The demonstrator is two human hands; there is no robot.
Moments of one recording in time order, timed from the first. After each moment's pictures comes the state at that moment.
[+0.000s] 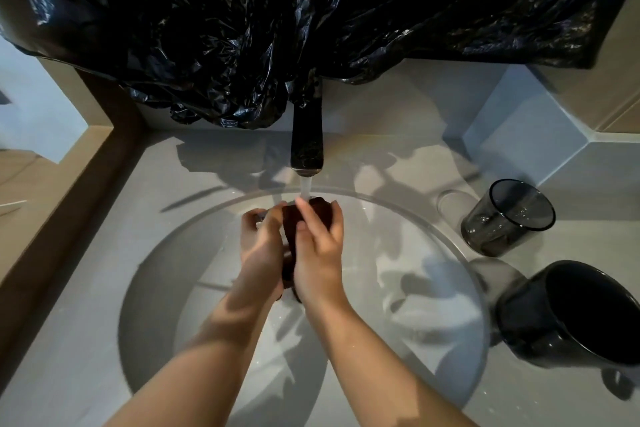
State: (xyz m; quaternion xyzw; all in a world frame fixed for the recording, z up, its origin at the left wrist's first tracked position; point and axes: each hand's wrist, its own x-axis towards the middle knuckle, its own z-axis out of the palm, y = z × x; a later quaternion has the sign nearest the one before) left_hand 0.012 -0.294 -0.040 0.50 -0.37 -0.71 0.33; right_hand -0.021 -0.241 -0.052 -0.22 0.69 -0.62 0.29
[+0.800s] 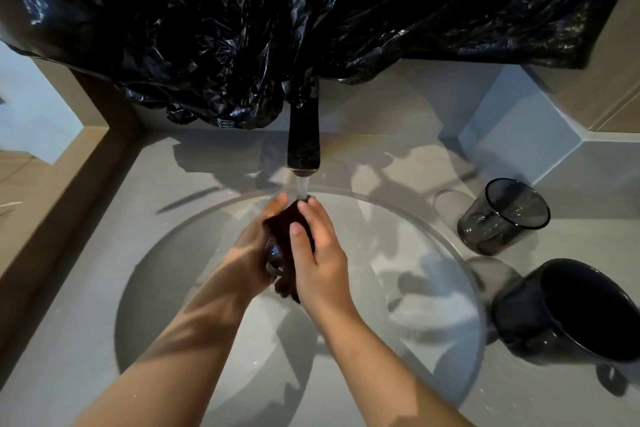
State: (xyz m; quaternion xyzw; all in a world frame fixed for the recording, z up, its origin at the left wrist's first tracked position) left_hand 0.022 -0.315 -0.037 0.39 -0.34 -0.84 0.15; right_hand -0.024 -0.224 -0.039 -0.31 0.71 -0.57 0.27
